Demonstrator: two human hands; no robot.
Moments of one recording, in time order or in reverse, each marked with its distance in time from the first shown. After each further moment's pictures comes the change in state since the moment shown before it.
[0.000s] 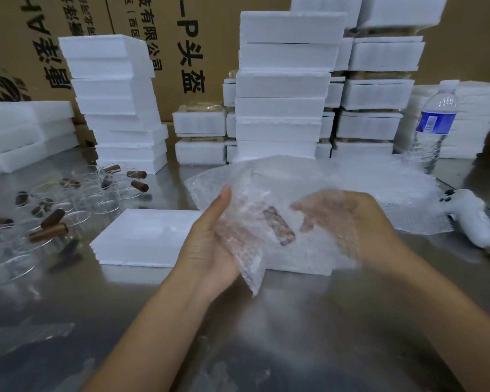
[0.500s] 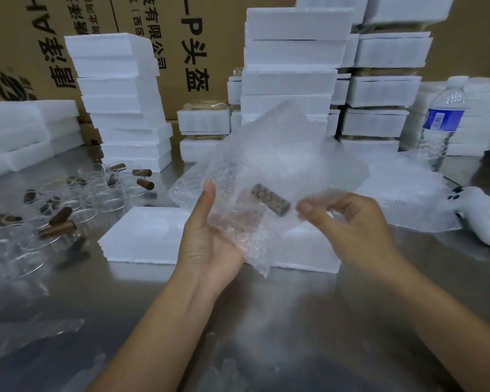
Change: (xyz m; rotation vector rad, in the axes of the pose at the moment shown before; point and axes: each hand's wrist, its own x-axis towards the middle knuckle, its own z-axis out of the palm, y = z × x) left_hand 0.001 0.006 -0.003 -0.197 -0.029 0.132; right_hand 0.003 0.027 0.011 -0.117 0.210 -0.155
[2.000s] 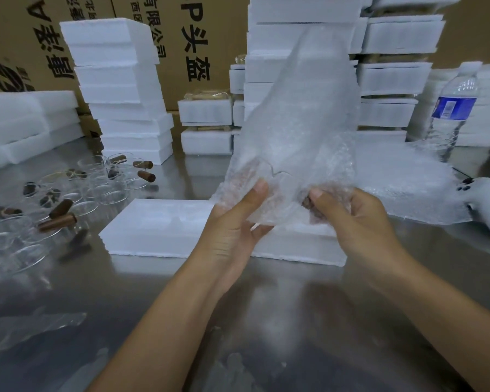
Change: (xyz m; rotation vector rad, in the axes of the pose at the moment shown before) left_hand 0.003 -0.007 0.001 0.608 -0.084 0.097; right_hand -0.002 0.005 0.009 0.145 0.025 0.047
